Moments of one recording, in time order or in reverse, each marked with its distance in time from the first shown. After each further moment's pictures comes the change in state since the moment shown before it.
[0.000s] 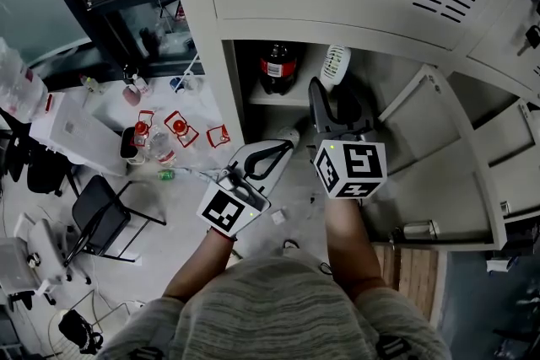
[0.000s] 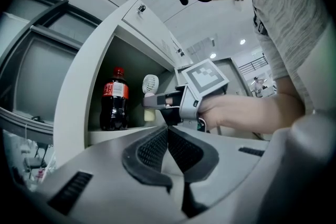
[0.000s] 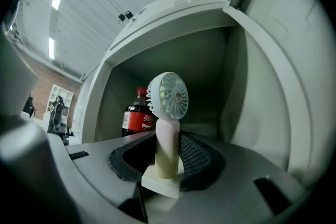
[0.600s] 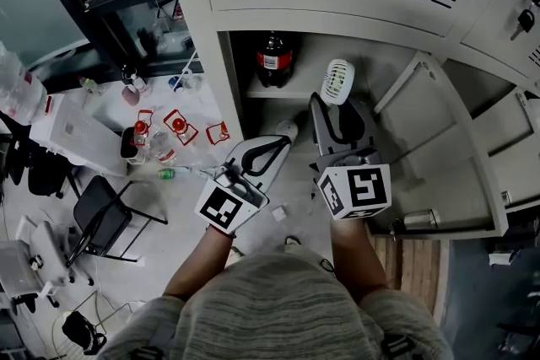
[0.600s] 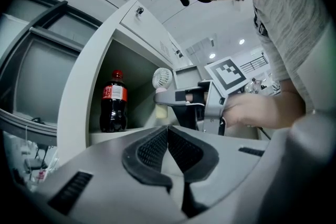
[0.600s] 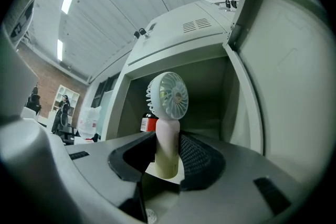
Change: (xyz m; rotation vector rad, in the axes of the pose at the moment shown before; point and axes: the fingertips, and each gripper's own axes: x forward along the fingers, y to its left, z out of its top) left arm -0.005 -0.005 0.004 0.002 -0.005 0.000; right arm -0.047 0.019 0.011 -0.039 -0.064 0.049
